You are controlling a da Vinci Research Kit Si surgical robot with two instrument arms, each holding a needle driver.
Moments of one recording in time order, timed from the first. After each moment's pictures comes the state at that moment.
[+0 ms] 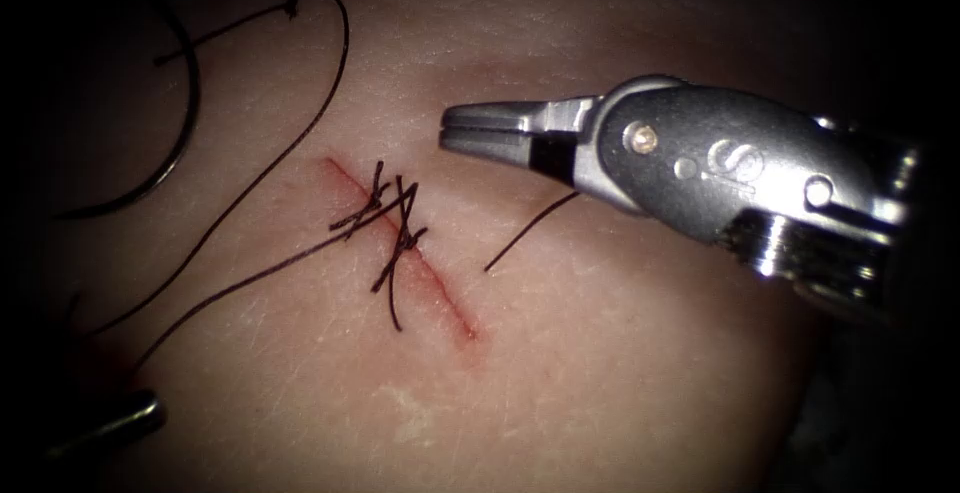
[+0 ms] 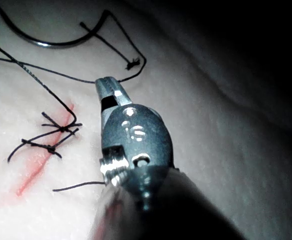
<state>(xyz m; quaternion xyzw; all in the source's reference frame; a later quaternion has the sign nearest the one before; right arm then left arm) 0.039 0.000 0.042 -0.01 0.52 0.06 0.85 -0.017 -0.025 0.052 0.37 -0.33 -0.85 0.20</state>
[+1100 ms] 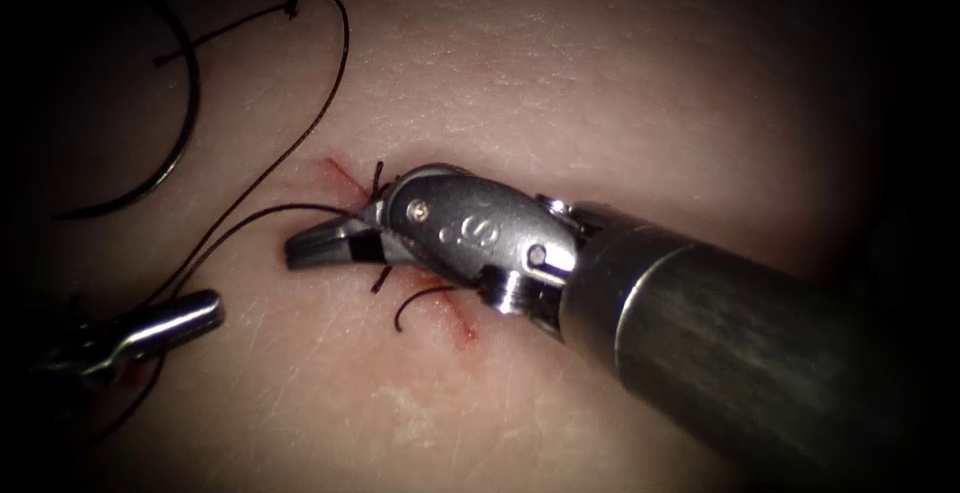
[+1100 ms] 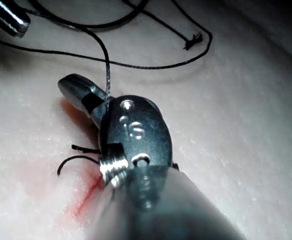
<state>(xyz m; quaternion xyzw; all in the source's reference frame) 0.048 -0.006 0.053 0.17 0.60 0.00 0.78 -0.019 -0.019 0.057 0.36 -0.33 -0.84 0.24</state>
